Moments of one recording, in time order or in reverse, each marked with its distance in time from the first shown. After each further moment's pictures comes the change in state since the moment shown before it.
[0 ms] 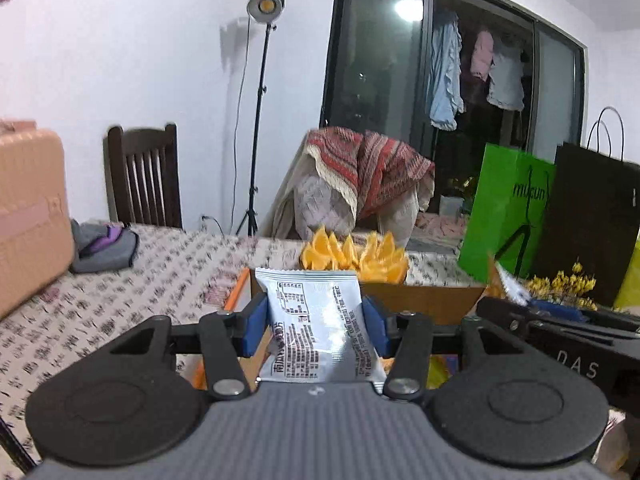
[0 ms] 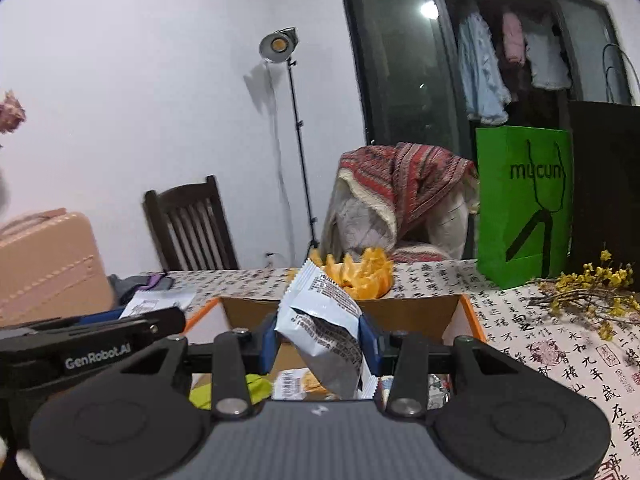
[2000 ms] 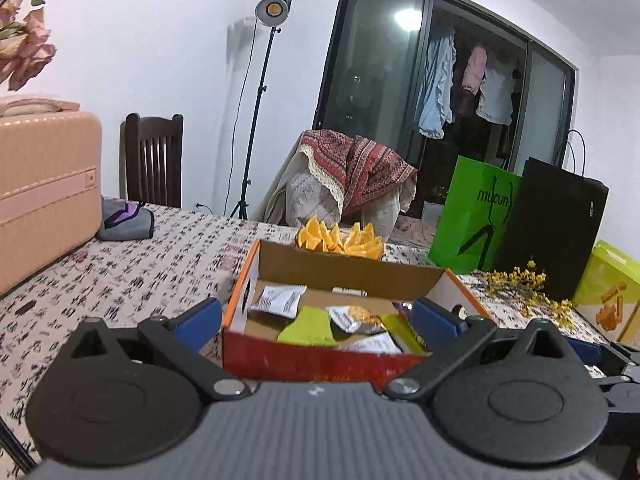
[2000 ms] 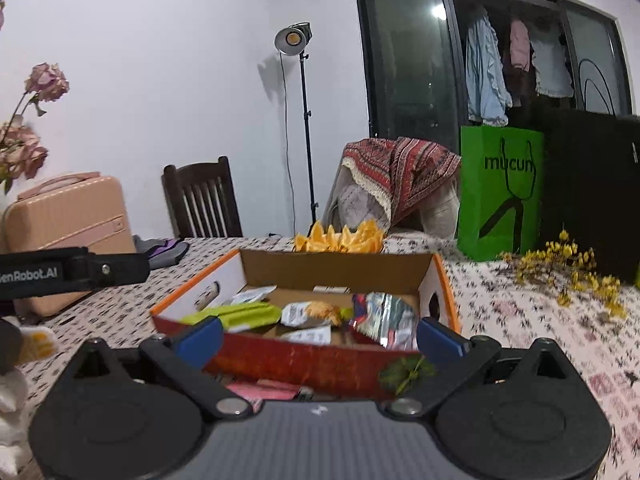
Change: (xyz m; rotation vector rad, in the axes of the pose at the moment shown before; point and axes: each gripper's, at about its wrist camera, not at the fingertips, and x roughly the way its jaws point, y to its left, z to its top) left arm -0.117 0.017 -0.024 -0.065 -0.005 -0.045; right arm -0.109 0.005 -0.040 -0.046 0.051 0.014
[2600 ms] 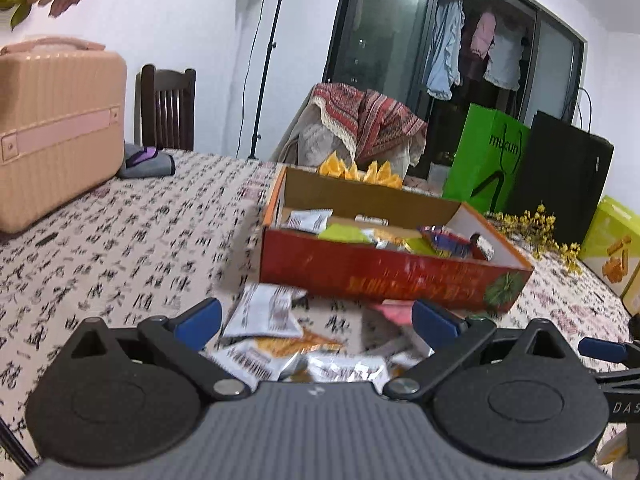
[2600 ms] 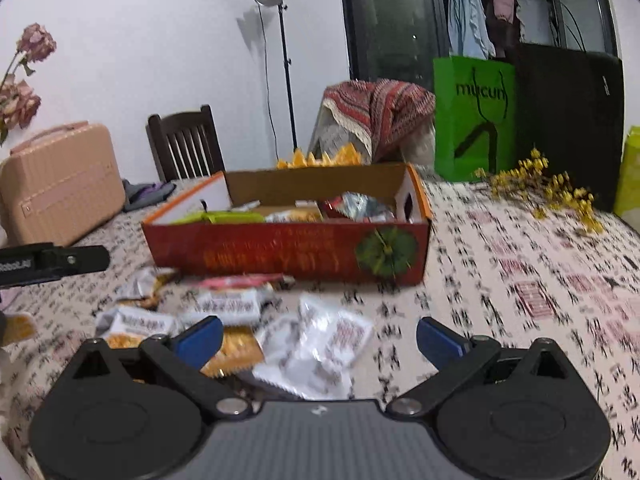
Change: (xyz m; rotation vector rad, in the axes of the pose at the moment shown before) left arm -0.017 0.035 -0.058 -0.002 0.127 0.012; right arm -0.027 -0.008 -0.065 0.044 0.162 -0.050
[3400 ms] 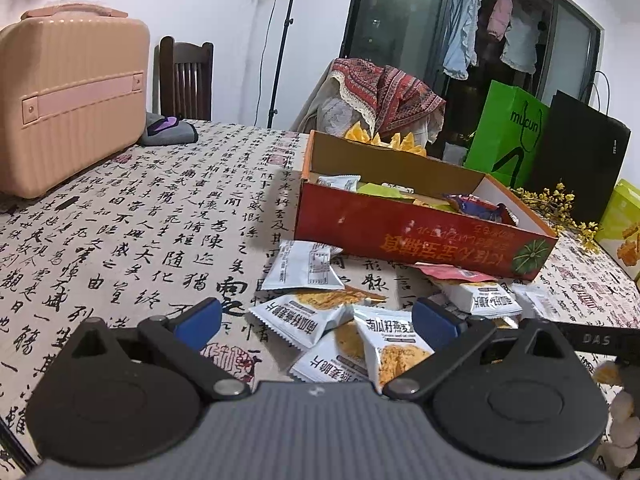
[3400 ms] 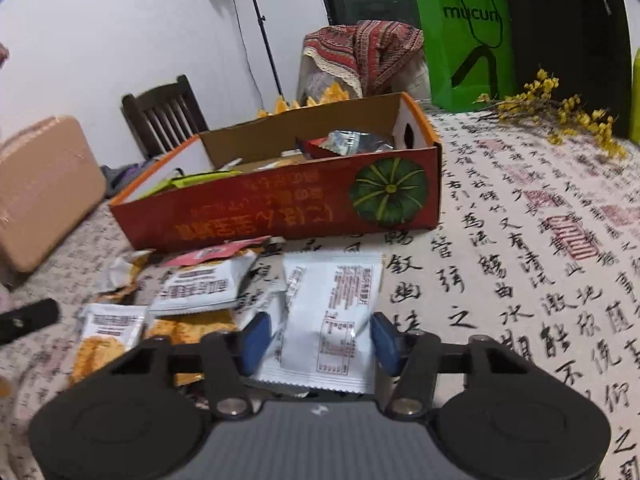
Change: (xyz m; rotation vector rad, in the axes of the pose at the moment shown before) left arm 0.001 0.021 -0.017 -0.016 0.069 0.043; right arm 0.053 -0.016 -0.003 0.141 0.141 0.038
